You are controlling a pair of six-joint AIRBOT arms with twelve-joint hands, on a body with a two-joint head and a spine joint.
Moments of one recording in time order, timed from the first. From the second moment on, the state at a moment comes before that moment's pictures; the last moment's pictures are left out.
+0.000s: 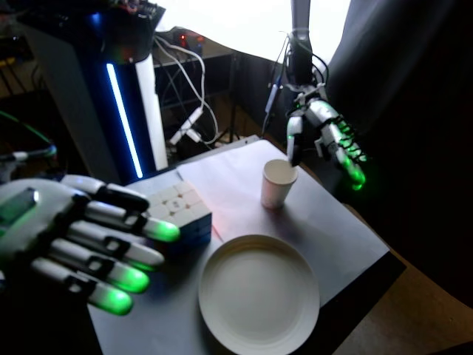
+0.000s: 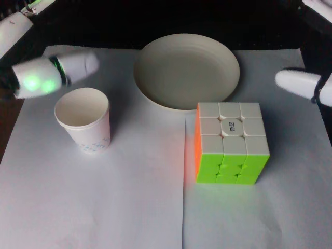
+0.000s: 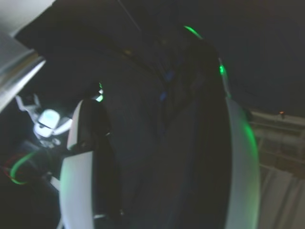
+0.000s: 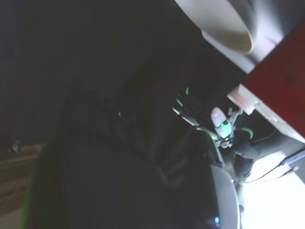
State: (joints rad) left arm 0.89 -0.99 1.20 -0.18 -1.10 0.76; right arm -0.93 -0.86 1.03 0.21 1.07 -0.95
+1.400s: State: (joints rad) left arm 0.88 -0.96 1.20 -0.21 -1.08 0.80; right arm -0.94 -0.91 0.92 -0.14 1.00 -0.75
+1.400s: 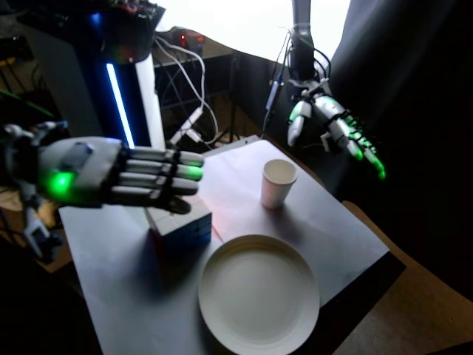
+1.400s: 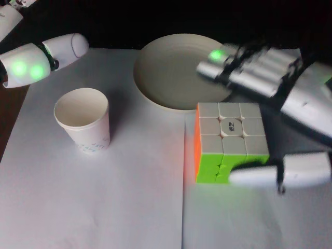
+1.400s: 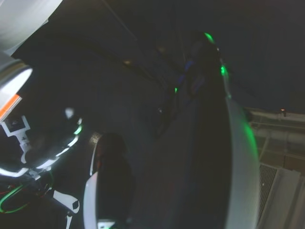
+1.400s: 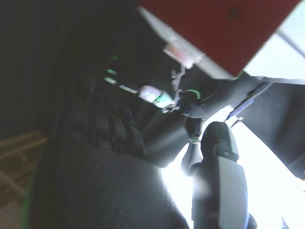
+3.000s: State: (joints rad) left arm 0.88 -0.96 1.20 -0.22 -1.08 0.80; right arm -0.94 -1.01 1.02 -0.05 0.95 -0.76
